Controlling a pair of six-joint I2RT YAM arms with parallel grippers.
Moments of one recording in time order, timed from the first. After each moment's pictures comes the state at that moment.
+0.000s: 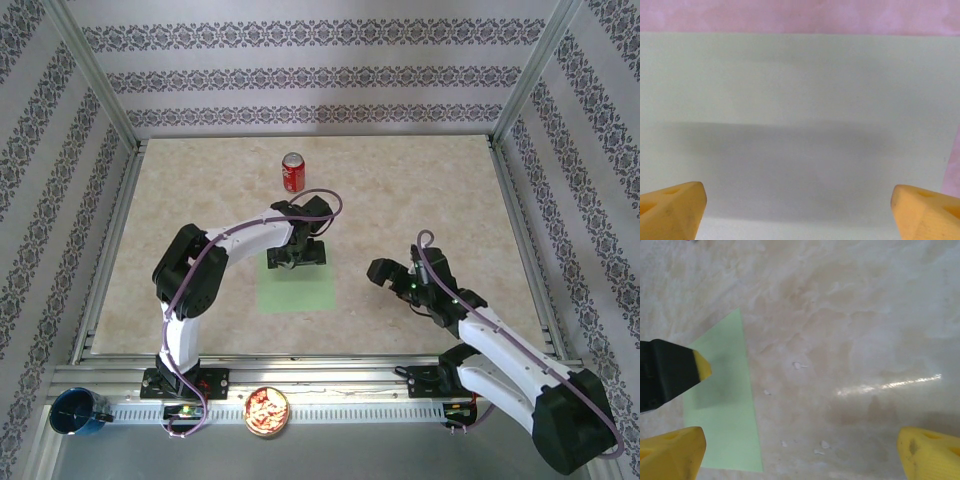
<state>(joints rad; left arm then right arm) -0.68 1.97 1.44 -0.91 -0.09 -0.82 0.42 0.88 0.36 -0.23 -0.20 0.87</state>
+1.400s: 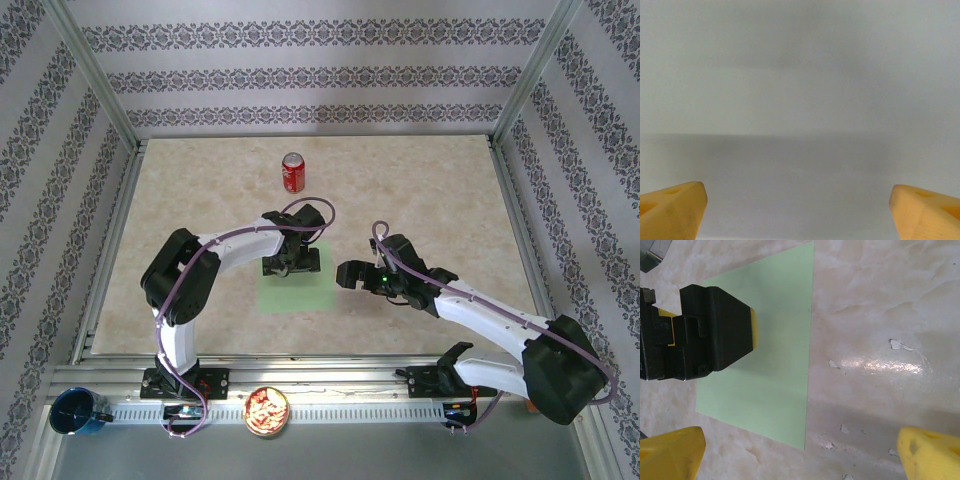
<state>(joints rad) -0.67 1.89 1.28 -0.80 -0.07 -0.80 0.62 1.14 0.55 -0.22 -0.23 0.75</state>
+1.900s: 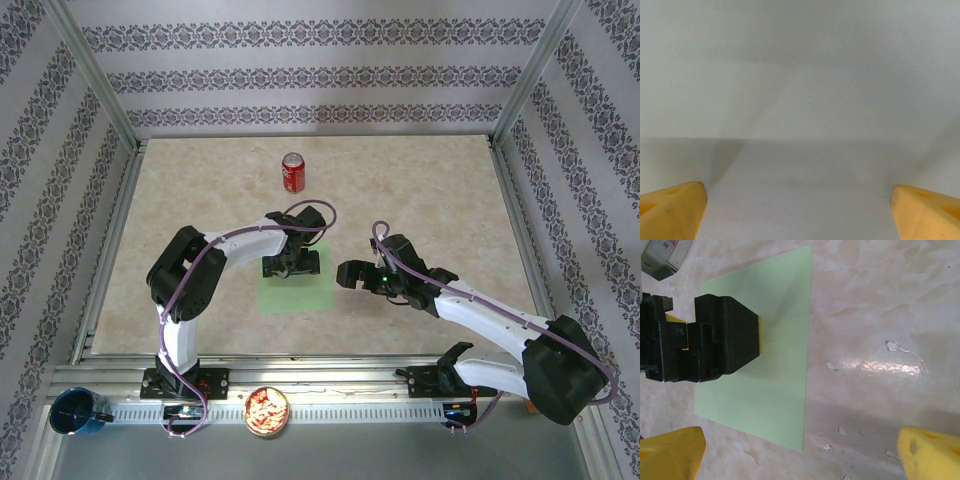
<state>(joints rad) -0.67 1.94 1.30 -0.81 -0.07 -0.80 0.62 1.14 0.55 -0.22 -0.22 0.75</state>
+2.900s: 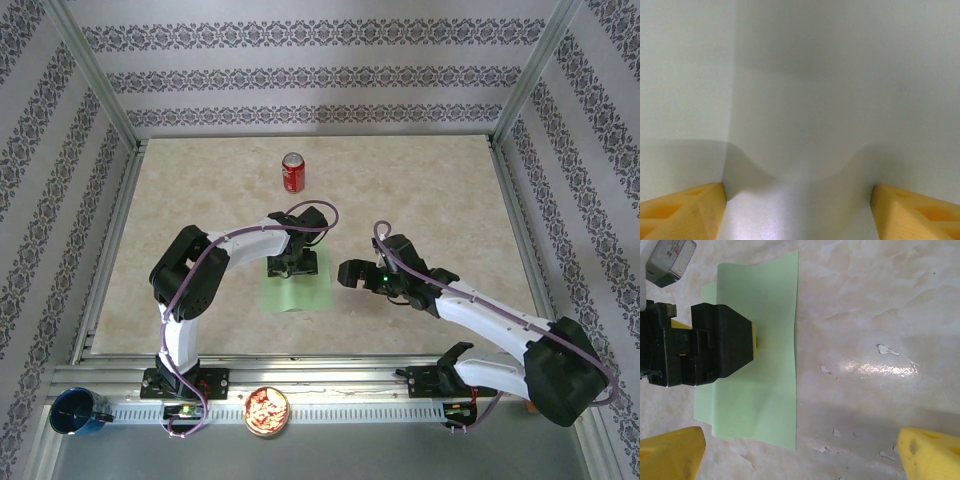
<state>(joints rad) -0.68 1.95 1.31 -0.81 -0.07 -0.80 0.62 1.13 0.55 -0.23 -0.20 0.76</state>
